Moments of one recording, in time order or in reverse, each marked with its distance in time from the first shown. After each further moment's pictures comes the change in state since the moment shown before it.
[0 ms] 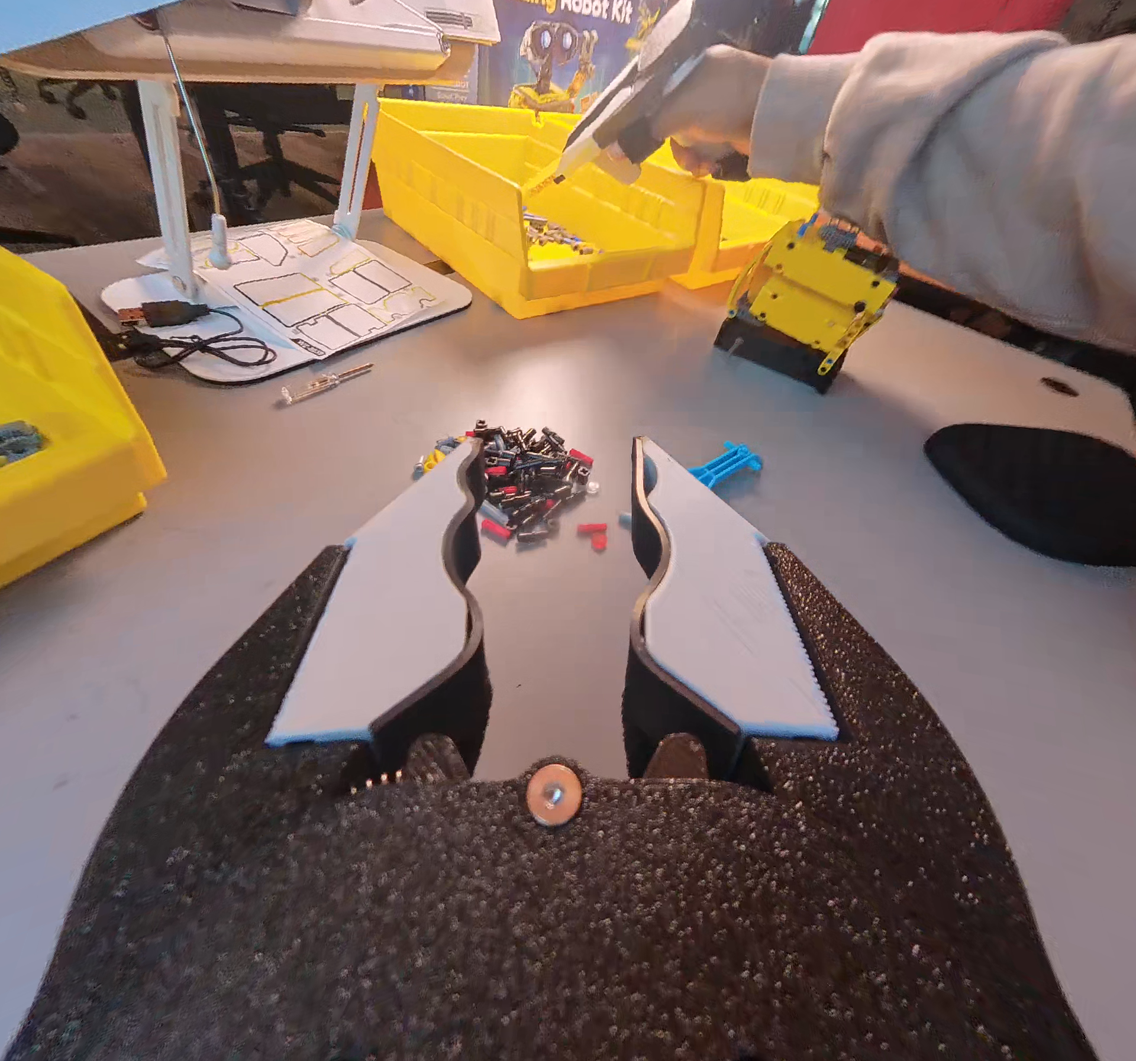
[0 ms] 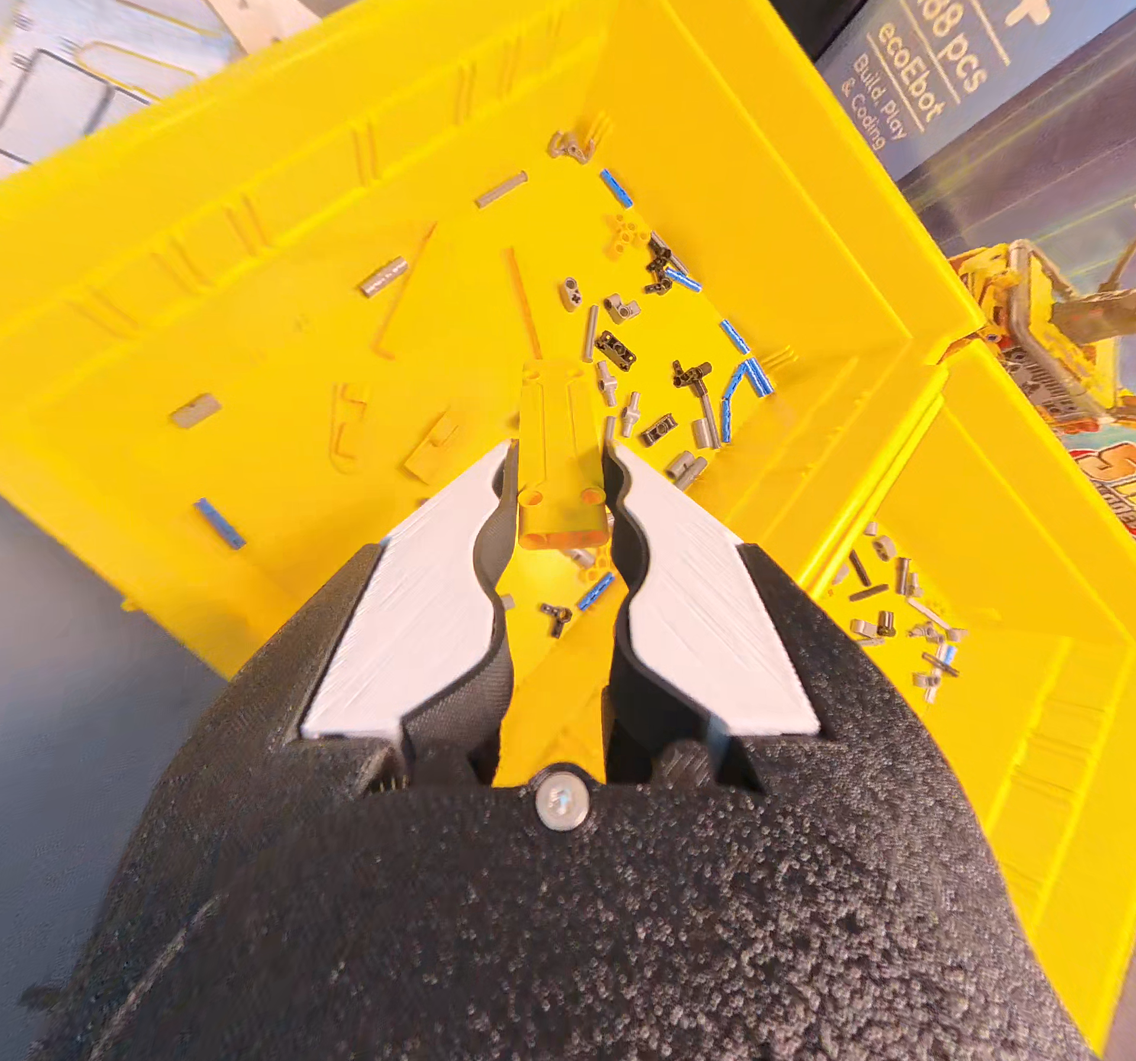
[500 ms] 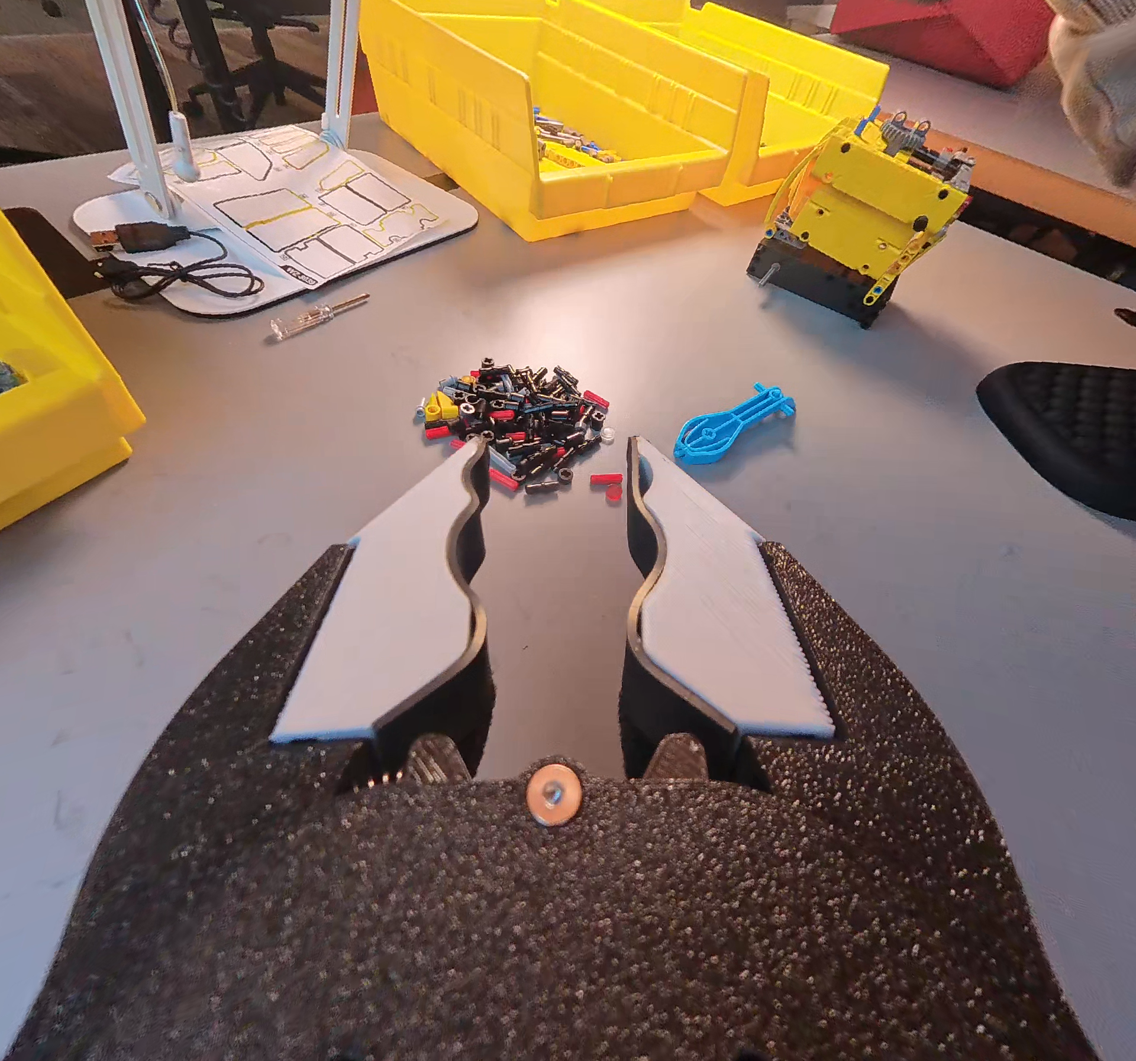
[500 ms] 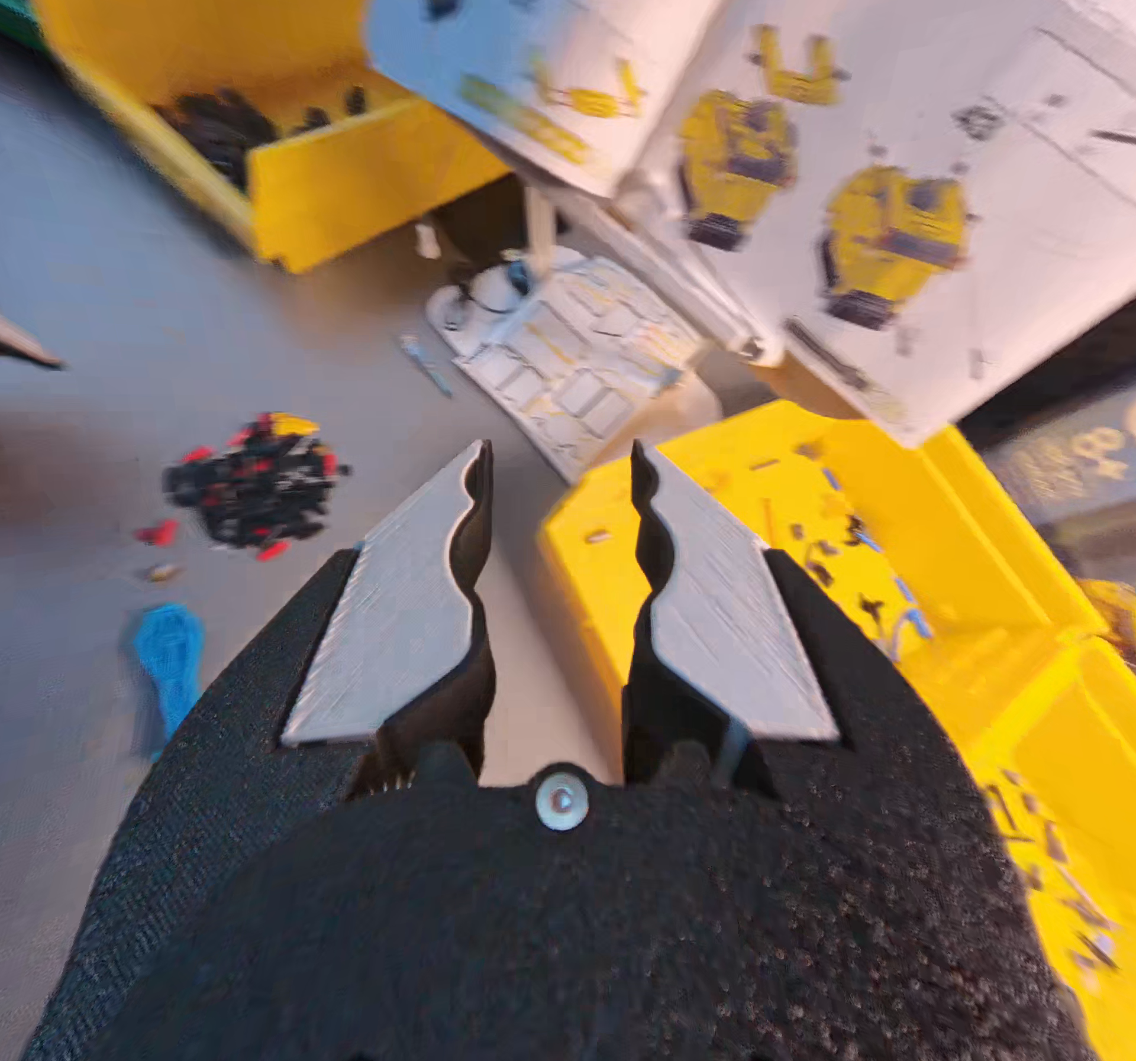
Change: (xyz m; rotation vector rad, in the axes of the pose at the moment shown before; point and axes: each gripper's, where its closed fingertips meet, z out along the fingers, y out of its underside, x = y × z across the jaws) left arm -0.003 0.024 0.008 -0.128 -0.032 0.010; right arm -0.143 -0.074 -0.141 0.403 -0.284 -0.172
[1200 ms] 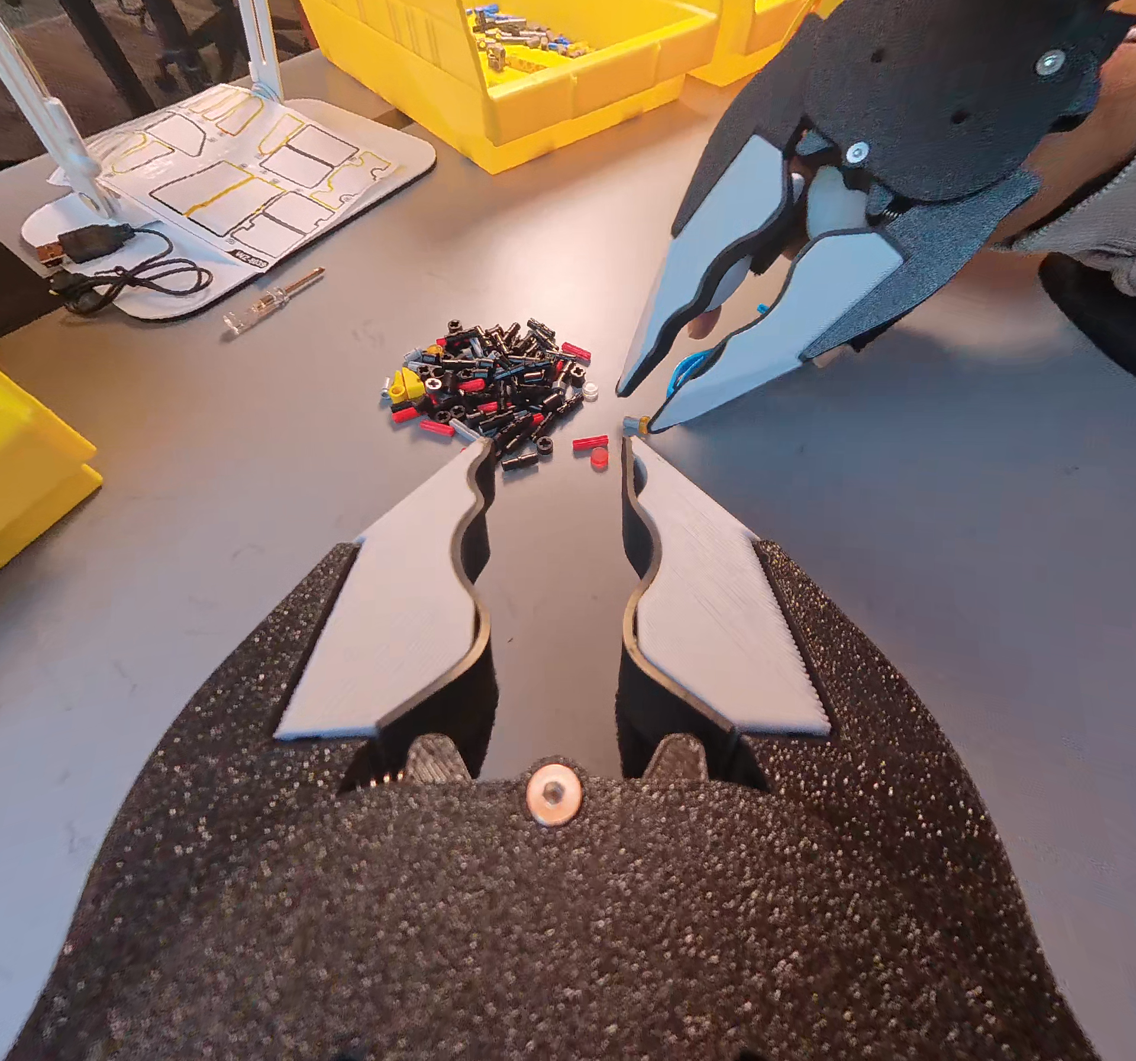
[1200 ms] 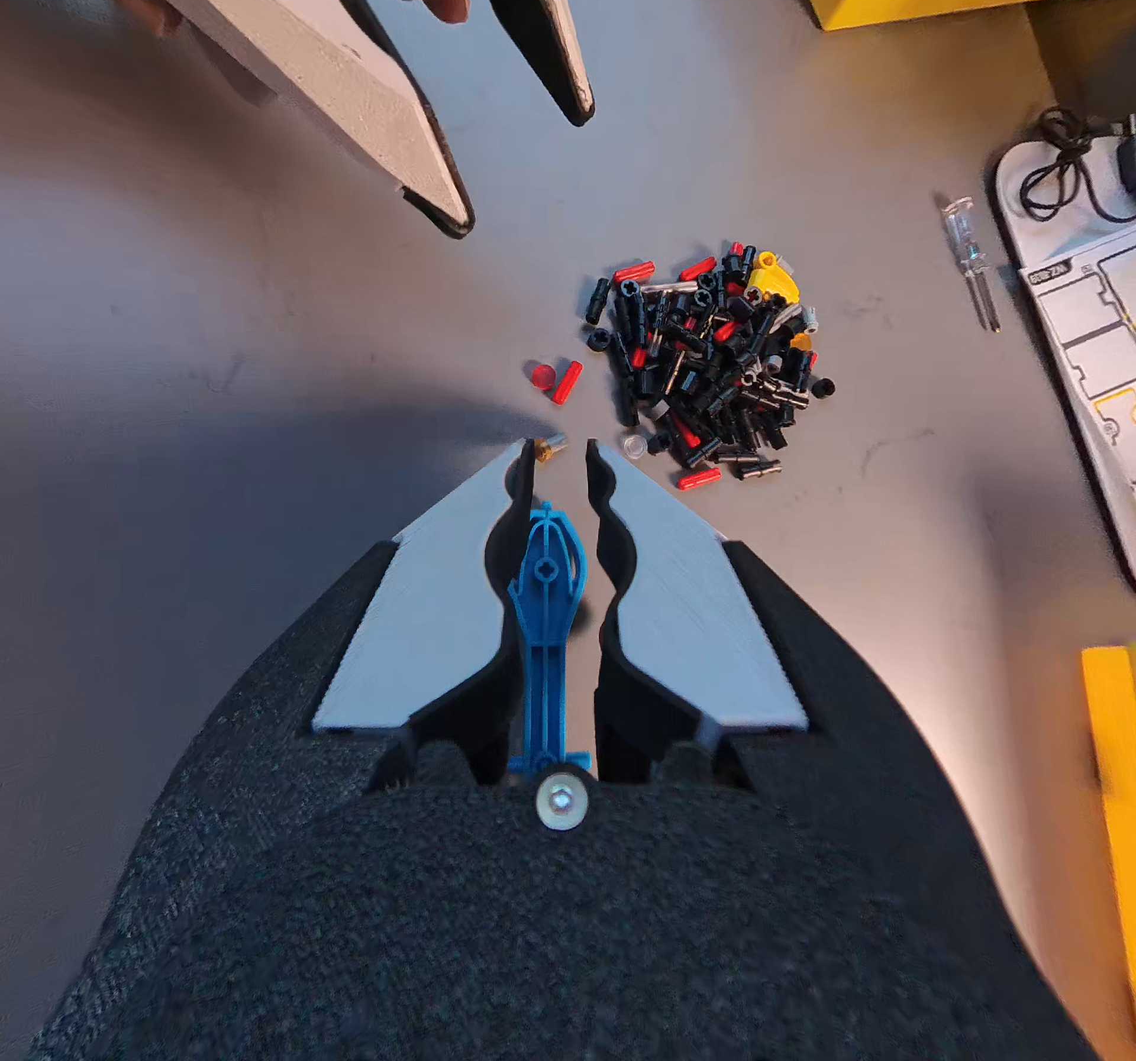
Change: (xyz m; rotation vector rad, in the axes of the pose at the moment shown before) left arm 0.014 0.018 0.014 -0.126 -0.010 0.151; right arm -0.226 0.108 0.061 -0.144 -0.370 -0.256
